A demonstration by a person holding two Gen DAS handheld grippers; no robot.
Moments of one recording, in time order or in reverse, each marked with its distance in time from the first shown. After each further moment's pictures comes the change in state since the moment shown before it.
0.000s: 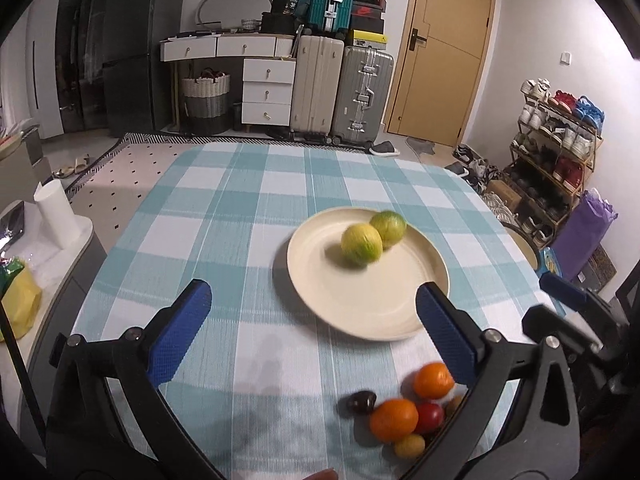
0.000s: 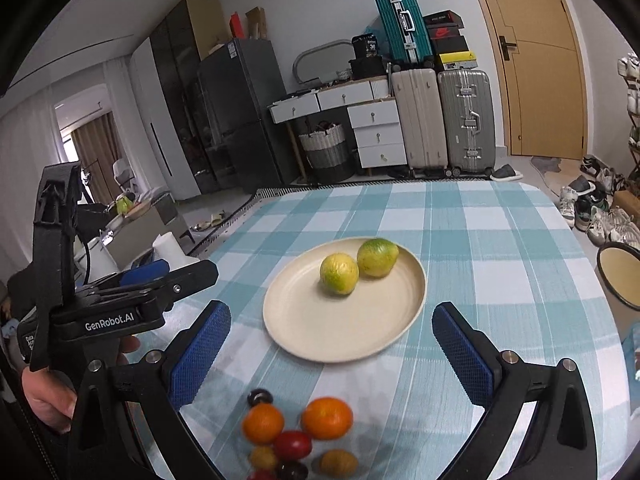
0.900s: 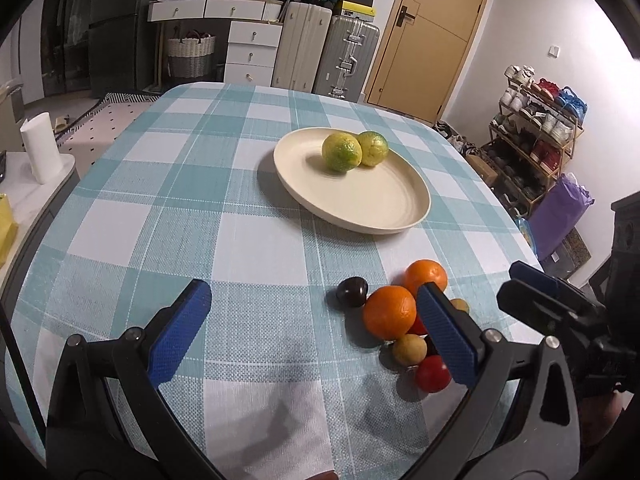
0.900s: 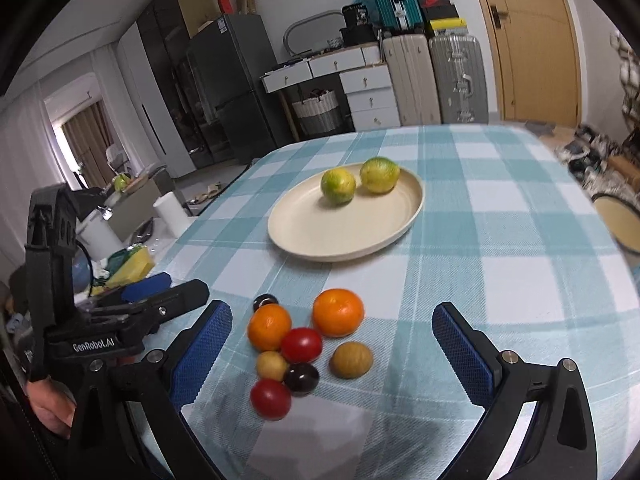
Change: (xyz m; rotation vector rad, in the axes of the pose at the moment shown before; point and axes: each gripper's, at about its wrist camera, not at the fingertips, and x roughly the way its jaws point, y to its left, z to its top) left arm 0.000 0.012 -0.081 -0.044 0.110 -0.107; right arm -0.010 0.005 -0.071 0.065 0.130 0.019
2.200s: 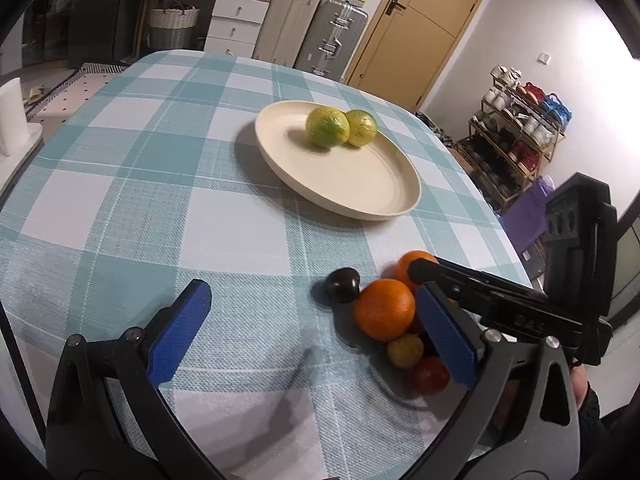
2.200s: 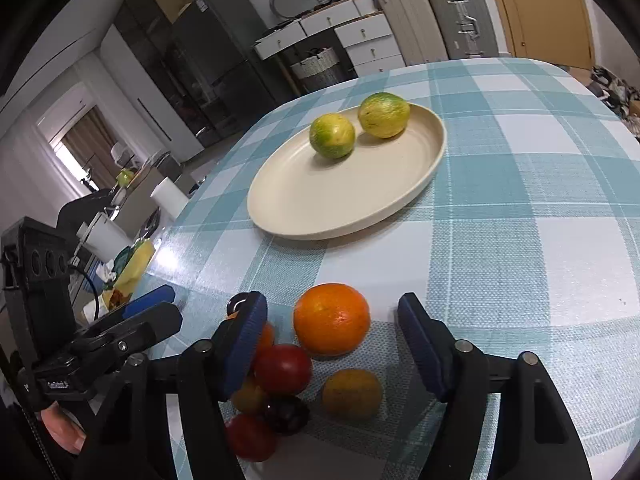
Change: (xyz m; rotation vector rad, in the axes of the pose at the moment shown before) left arm 0.035 0.013 0.000 -0.050 0.081 -0.130; right arm 0.068 -0.018 0.004 0.084 0.152 0.069
